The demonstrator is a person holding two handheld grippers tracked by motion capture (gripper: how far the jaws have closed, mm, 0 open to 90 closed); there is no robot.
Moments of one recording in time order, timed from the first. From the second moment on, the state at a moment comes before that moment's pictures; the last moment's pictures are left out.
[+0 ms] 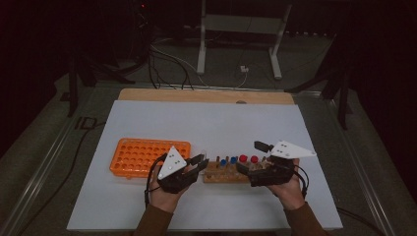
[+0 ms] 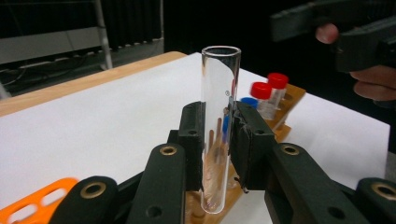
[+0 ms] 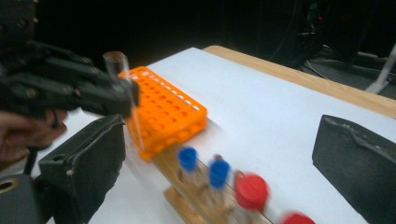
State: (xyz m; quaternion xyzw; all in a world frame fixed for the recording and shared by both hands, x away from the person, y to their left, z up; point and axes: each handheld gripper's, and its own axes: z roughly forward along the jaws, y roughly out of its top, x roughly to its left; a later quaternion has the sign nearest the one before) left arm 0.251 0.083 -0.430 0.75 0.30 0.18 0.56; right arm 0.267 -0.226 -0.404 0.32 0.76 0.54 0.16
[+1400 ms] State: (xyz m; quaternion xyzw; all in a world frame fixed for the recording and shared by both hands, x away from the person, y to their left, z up) left arm 0.270 0.131 -0.478 0.77 0.36 0.21 0.49; right arm 0.260 -0.282 -0.421 0.37 0.72 0.56 0.18
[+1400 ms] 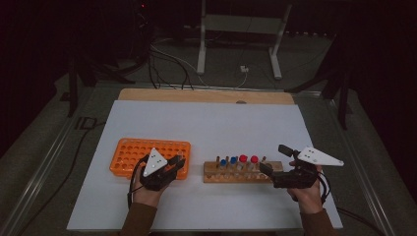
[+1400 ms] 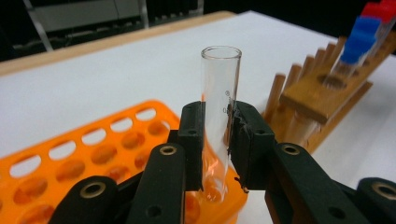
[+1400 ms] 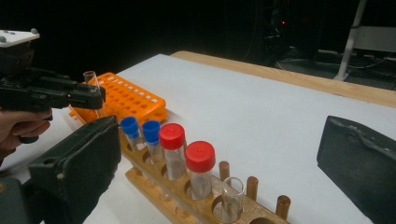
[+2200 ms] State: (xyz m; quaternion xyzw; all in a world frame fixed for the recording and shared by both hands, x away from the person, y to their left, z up) left arm 0.272 0.125 -0.491 0.81 0.36 0.19 0.43; right arm 0.261 -0.284 -0.423 0.37 0.73 0.54 0.19
